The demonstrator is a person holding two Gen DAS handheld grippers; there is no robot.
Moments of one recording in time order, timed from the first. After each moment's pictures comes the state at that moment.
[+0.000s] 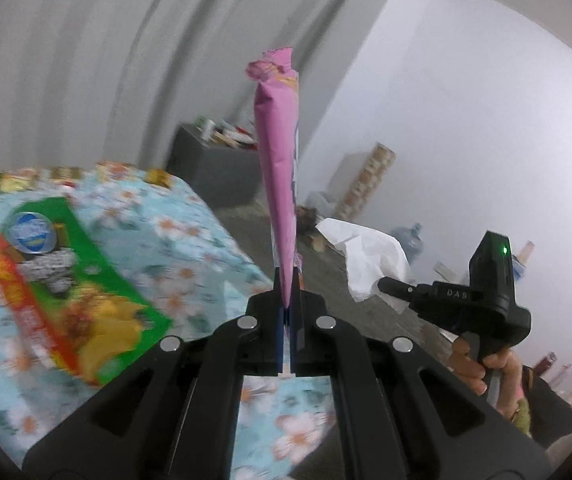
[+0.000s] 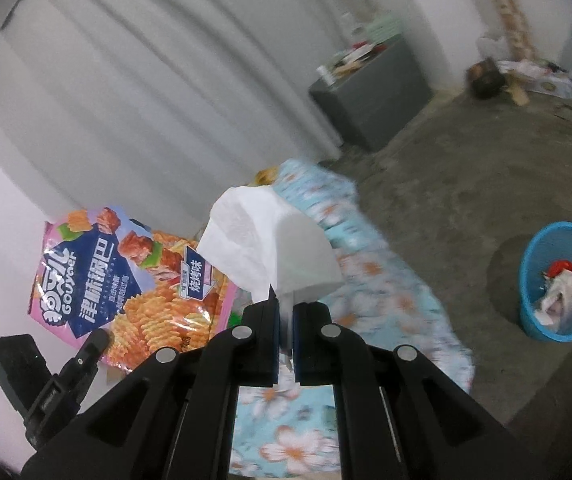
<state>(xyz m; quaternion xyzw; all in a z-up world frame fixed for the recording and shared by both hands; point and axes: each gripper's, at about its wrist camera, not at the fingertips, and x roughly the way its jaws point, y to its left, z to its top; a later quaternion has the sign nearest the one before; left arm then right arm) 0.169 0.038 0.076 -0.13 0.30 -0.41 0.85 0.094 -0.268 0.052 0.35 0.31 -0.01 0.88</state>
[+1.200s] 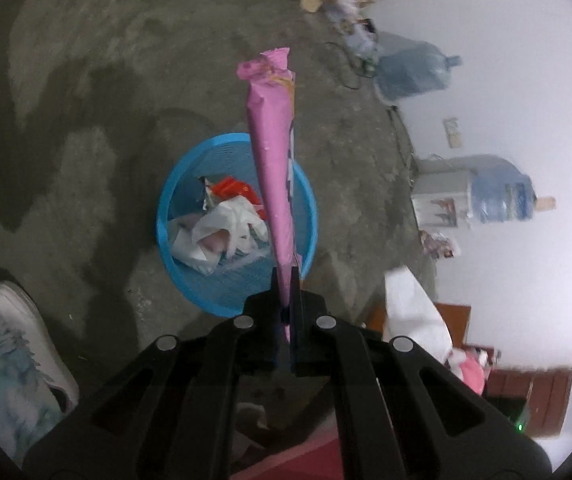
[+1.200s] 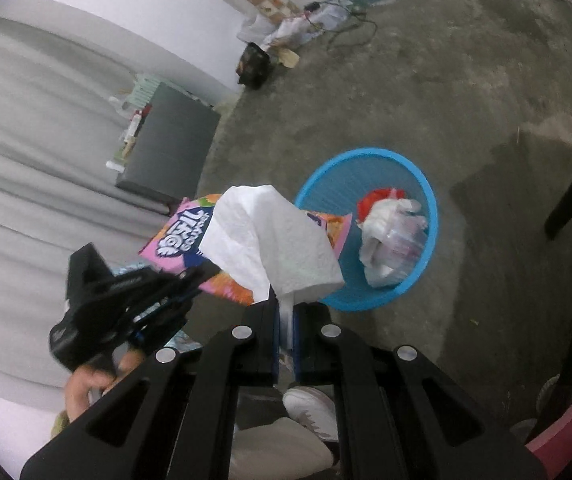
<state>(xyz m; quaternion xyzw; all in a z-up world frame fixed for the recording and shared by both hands) 0.206 -0.412 -0.209 -0.11 0.70 -0.40 0.58 -0.065 -0.496 -0.141 0.53 0.29 -0.27 0.75</state>
